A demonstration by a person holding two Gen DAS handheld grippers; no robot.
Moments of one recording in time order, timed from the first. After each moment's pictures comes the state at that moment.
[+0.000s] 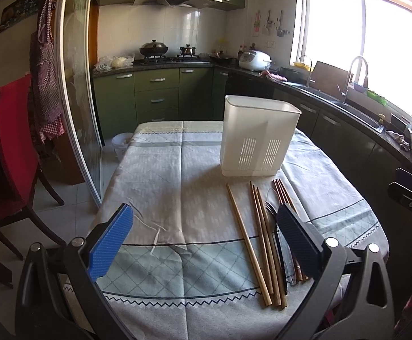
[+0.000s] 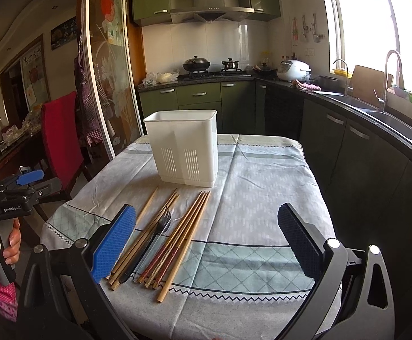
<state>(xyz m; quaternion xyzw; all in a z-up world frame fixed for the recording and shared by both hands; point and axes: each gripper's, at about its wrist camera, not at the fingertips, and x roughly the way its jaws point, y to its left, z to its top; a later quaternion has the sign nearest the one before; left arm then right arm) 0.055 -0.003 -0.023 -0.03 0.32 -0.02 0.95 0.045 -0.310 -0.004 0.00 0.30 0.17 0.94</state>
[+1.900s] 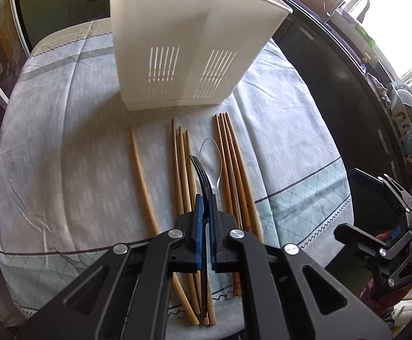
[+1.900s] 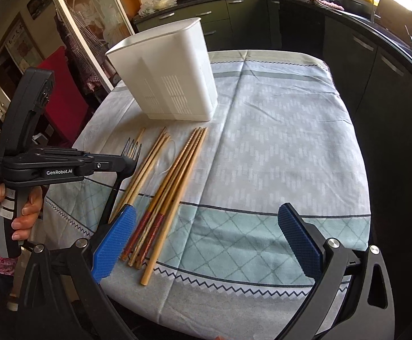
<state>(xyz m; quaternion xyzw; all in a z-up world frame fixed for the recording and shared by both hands) 0.197 -0.082 -0.082 -0.06 0.58 -0.15 0.80 0.138 -0.295 -0.058 0.01 0.50 0.22 0.83</state>
